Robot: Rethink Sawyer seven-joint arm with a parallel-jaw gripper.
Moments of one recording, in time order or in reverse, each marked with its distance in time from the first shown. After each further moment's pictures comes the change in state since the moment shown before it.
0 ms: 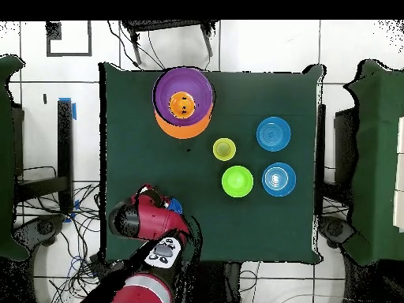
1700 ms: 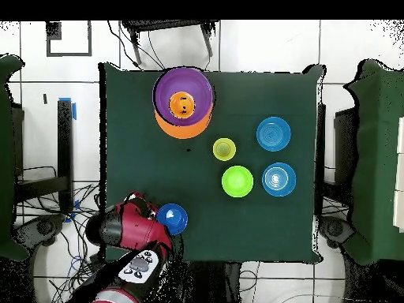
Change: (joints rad) arm 0.122 0.000 -0.019 0.042 0.154 0.000 0.007
